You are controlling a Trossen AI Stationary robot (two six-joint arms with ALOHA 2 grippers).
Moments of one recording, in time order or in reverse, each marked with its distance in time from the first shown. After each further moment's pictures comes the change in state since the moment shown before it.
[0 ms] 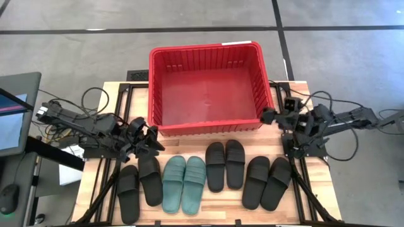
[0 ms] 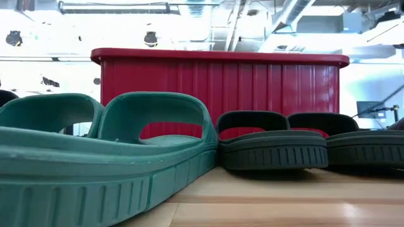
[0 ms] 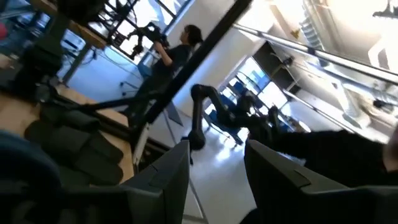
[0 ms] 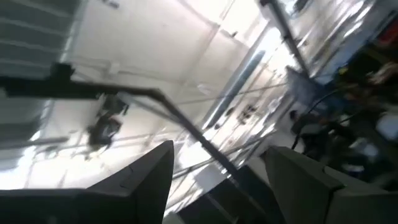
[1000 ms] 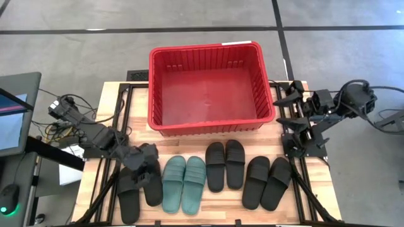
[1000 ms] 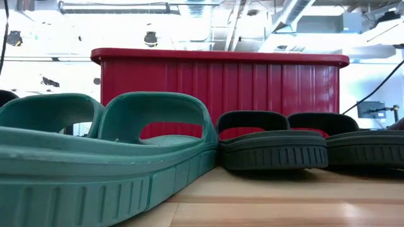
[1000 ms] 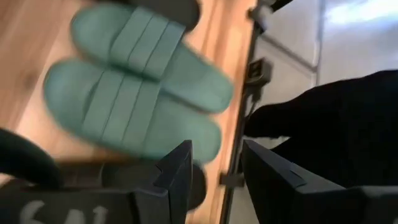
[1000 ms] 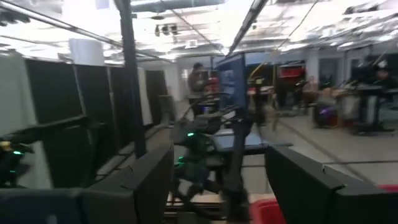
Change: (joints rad) left arm -0.272 0.381 0.465 -1.080 -0.122 -0.210; right arm 0.319 0.168 0.810 -1.100 0.369 -0.954
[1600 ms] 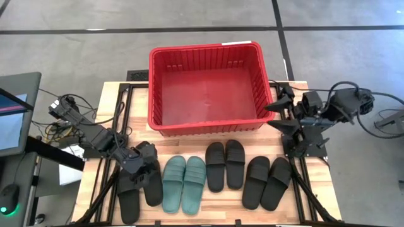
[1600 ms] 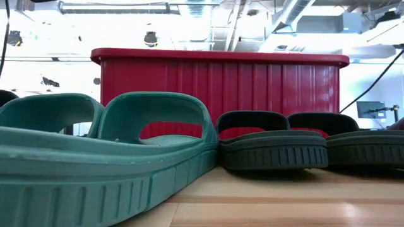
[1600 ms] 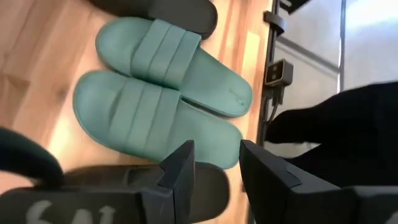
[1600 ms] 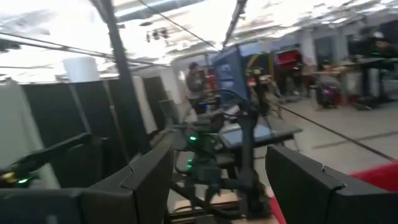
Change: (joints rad) left arm -0.021 0.002 0.001 -0.028 -0.092 0.074; right arm 0.005 0.077 -0.002 0.070 0.061 0.164
